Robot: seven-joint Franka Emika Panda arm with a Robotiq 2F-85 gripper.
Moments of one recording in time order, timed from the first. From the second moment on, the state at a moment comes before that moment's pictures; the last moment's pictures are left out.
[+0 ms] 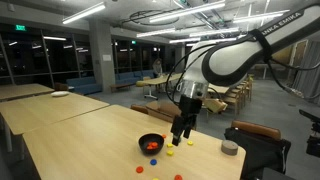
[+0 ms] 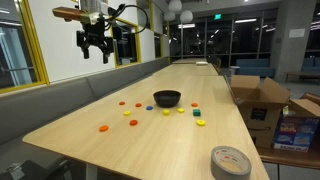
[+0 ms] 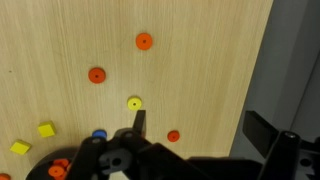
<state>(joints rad) 0.25 -0.28 0.14 -2.44 0.31 2.31 0.02</state>
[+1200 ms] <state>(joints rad) 0.25 -0.23 0.17 -2.54 0.29 2.42 0.03</state>
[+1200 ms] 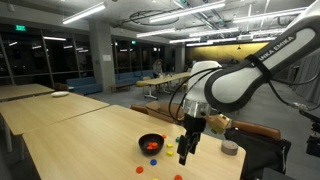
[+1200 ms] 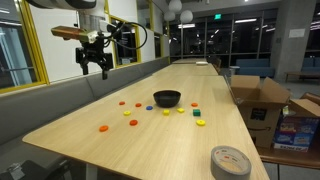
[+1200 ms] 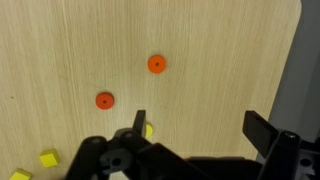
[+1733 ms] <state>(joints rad) 0.25 -0.05 0.26 -2.64 0.12 2.66 0.16</state>
